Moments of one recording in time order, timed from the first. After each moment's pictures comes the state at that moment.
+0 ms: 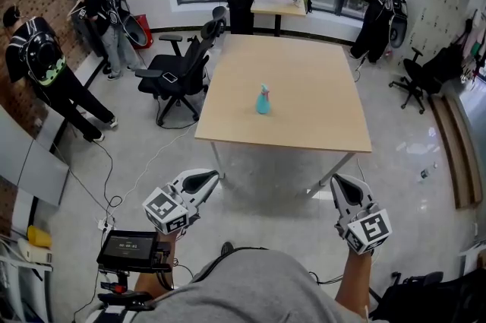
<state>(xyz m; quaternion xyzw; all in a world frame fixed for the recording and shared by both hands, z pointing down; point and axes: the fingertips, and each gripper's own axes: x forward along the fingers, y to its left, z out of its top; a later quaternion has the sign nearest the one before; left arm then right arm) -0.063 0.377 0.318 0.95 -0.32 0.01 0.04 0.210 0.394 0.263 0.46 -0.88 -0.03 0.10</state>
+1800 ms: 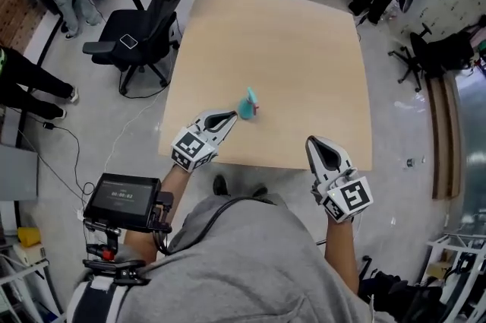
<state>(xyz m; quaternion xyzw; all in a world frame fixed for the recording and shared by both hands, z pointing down) 0.021 -0.114 0.479 0.95 -0.29 0.05 0.05 0.172 -0.035 0.356 0.42 -0.90 0.04 0.11</state>
